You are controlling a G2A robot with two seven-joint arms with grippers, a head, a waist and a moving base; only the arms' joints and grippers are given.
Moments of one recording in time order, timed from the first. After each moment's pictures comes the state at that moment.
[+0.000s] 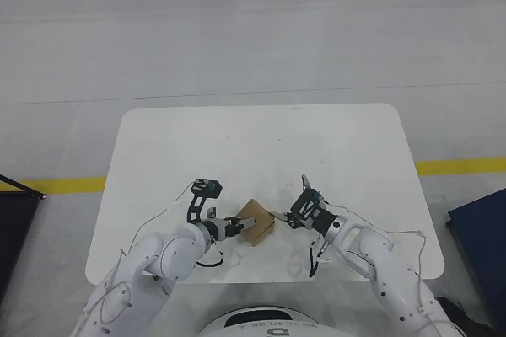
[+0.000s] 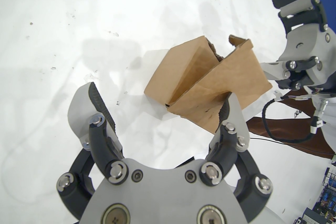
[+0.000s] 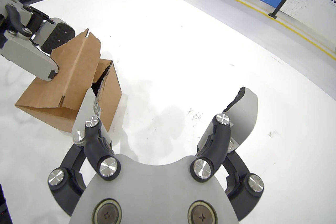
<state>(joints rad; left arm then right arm) 1.58 -1.07 -1.05 -2.07 0.79 0.40 -0.88 -1.66 -1.10 1.19 -1.76 -1.42 -0.40 -0.01</state>
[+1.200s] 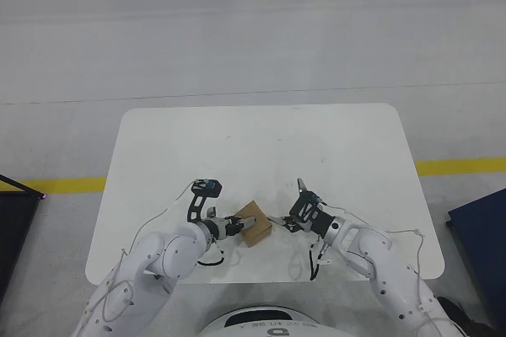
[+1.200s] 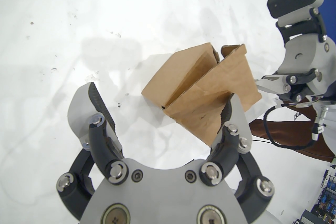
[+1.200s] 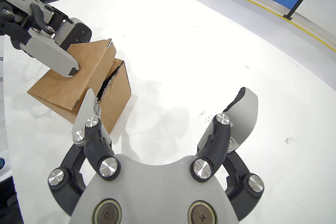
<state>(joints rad) 1.57 -1.08 -1.05 -2.06 0.79 0.40 -0.88 -1.65 -1.10 1.18 -1.74 -1.40 -0.46 -0.02</state>
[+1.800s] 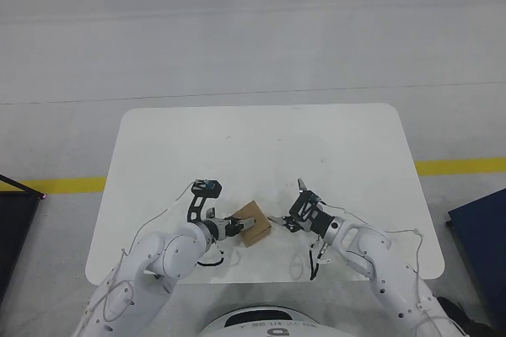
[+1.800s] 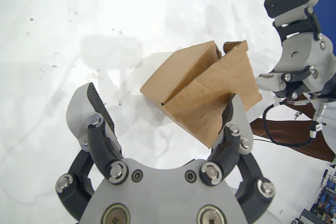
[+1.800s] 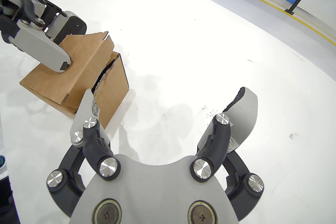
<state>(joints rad) 1.57 -1.08 -1.05 -2.05 0.80 0.40 -0.89 -1.64 -1.10 1.18 -1.73 -1.39 -0.45 -0.01</state>
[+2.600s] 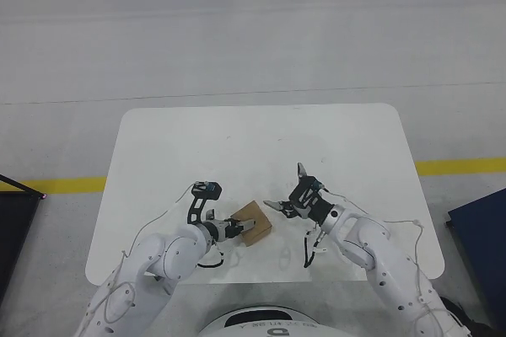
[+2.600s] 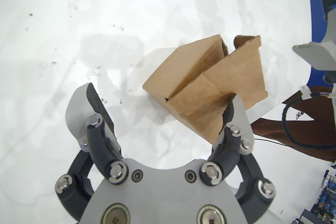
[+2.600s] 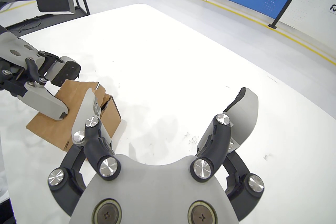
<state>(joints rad) 1.58 -1.08 -1.05 -2.05 0.81 0.40 -0.89 -1.57 -1.11 1.15 -1.77 -1.34 -0.41 0.01</state>
